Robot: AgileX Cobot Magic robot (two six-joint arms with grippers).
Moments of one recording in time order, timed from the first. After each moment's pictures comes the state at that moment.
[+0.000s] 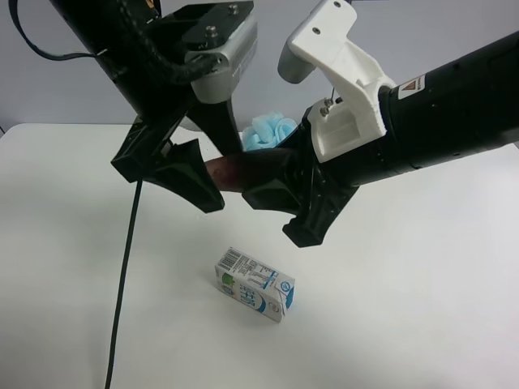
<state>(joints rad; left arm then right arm) -0.63 1.65 -1.42 -0.47 1.15 1.24 0.73 1.27 -0.82 0.69 0.39 -1.02</state>
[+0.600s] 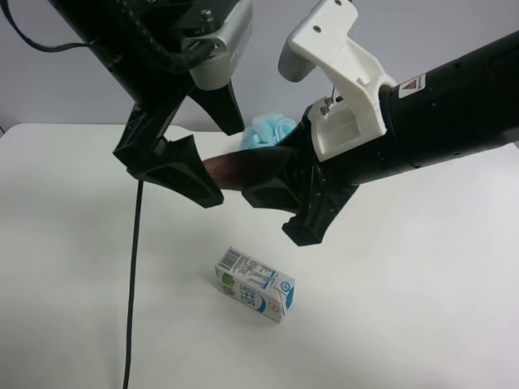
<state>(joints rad) -0.62 1.62 -1.42 -0.46 1.10 1.23 0.73 1.27 -0.82 0.69 0.39 -1.02</state>
